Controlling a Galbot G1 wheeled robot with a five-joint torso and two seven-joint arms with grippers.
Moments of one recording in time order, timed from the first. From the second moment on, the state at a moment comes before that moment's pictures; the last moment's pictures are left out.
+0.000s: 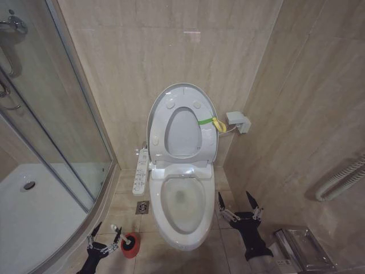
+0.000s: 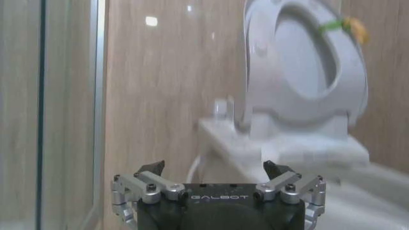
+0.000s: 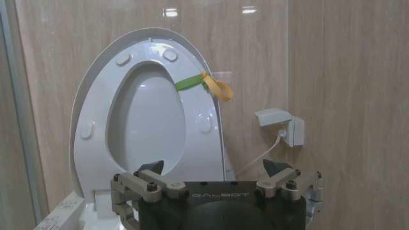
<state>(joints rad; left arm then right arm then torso) 1.45 -1.22 -0.61 -1.32 -0.54 -0.76 0.54 -1.84 1.56 0.51 2.33 0.04 0.09 0.00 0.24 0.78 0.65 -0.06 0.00</state>
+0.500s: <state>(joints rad) 1.60 -1.21 -0.73 -1.89 -0.55 -0.52 0.32 -1.84 1.56 0.51 2.33 0.04 0.09 0.00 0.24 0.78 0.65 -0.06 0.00</state>
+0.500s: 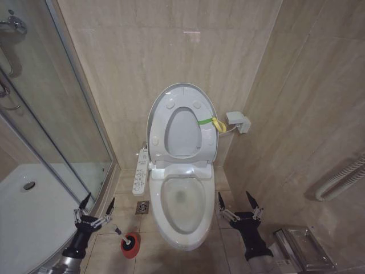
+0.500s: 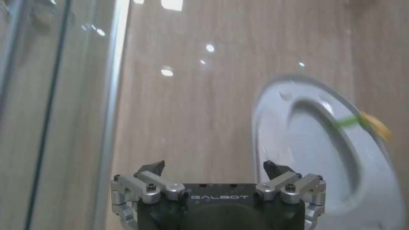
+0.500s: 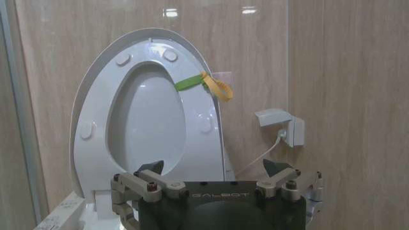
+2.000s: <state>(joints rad) 1.82 -1.29 -0.79 -2.40 -0.44 0.20 -0.06 -1.84 1.56 0.51 2.33 0.04 0.09 0.00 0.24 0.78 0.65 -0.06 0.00</state>
